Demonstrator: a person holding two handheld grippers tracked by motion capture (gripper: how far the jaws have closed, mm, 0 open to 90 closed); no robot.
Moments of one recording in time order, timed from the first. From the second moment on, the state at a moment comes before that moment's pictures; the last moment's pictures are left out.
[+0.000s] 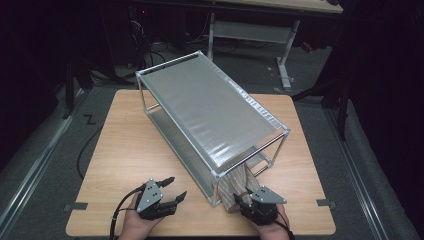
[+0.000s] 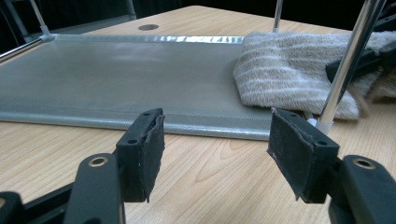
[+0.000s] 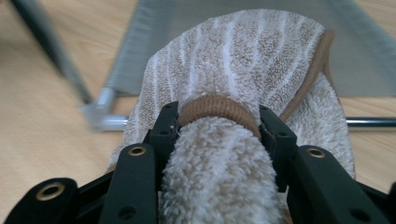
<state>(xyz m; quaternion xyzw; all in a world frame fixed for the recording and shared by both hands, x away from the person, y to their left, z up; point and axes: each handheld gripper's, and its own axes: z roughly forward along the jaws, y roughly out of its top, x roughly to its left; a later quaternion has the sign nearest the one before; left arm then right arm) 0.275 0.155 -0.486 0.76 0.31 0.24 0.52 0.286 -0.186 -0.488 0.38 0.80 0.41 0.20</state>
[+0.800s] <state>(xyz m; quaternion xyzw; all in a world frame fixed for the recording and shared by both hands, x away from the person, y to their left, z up) 0.273 0.156 -0.485 0.76 0.31 0.25 0.52 0.295 -0.200 -0.493 0.39 0.80 0.39 0.23</state>
